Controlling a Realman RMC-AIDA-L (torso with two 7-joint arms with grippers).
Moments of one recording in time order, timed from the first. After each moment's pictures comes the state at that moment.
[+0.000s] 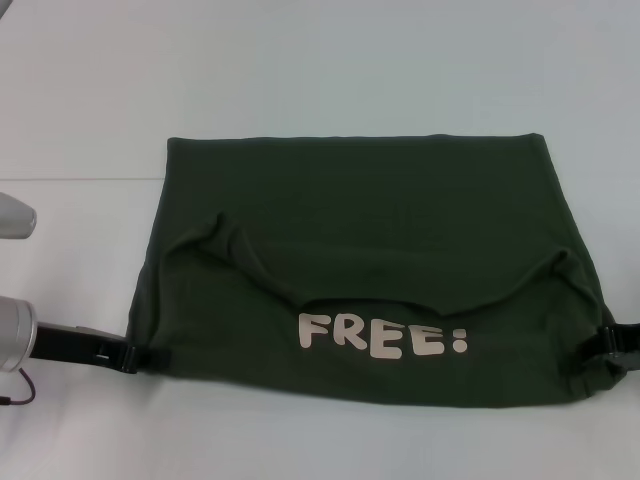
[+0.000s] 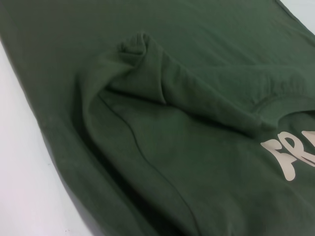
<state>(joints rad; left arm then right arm) -0.66 -1.99 0.71 0.63 2.43 1.30 -2.04 0.68 1.95 -0.67 -0.69 -2.60 -1.40 2.53</state>
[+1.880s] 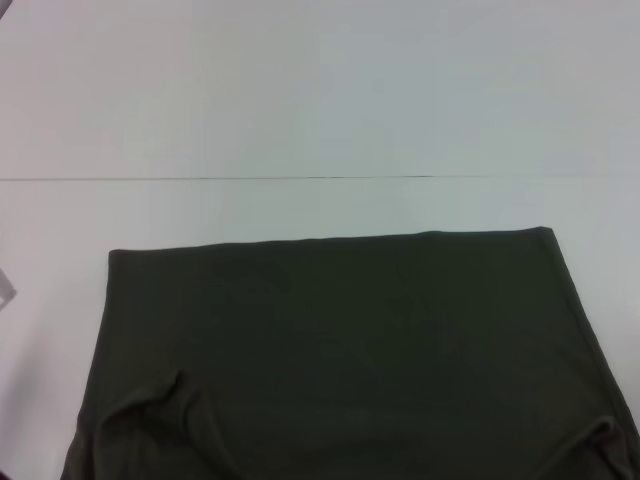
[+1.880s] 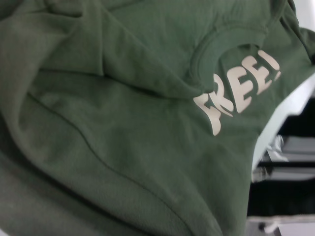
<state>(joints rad) -0.69 -1.91 0.77 0.65 2.65 1.99 -2.19 0.59 1.95 -0.75 -0.73 -2.71 -1.91 2.11</state>
